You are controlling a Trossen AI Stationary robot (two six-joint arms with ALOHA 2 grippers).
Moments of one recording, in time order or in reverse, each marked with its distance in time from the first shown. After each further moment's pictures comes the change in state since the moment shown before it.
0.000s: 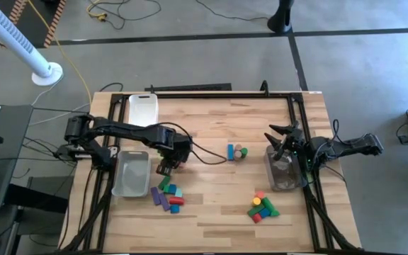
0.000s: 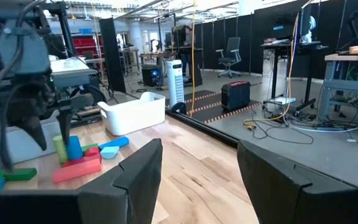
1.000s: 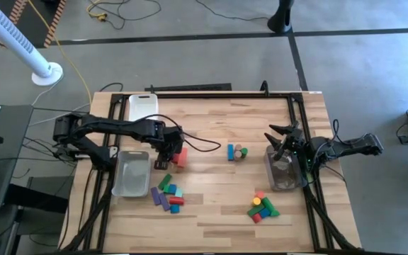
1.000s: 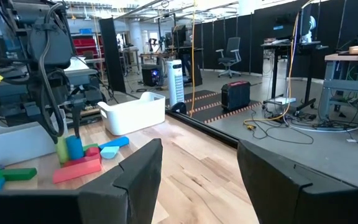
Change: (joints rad) left arm 0.089 -0.125 -0.149 0.113 0.037 -0.078; right arm 0.000 0.000 0.000 0.000 0.000 0.000
